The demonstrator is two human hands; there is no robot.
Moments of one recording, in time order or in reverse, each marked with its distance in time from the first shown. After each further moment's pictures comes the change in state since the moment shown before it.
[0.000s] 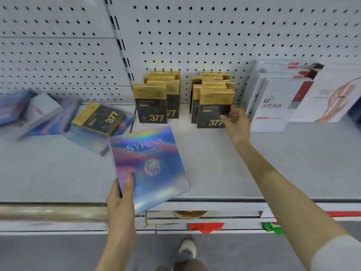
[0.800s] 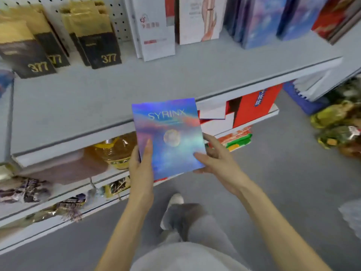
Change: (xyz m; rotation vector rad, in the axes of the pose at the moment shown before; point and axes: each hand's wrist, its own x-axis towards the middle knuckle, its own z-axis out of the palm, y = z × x) left_hand -0.205 -0.078 0.089 0.041 -0.520 -0.103; right_hand -0.328 0.091 -0.229 0.534 -0.280 0.366
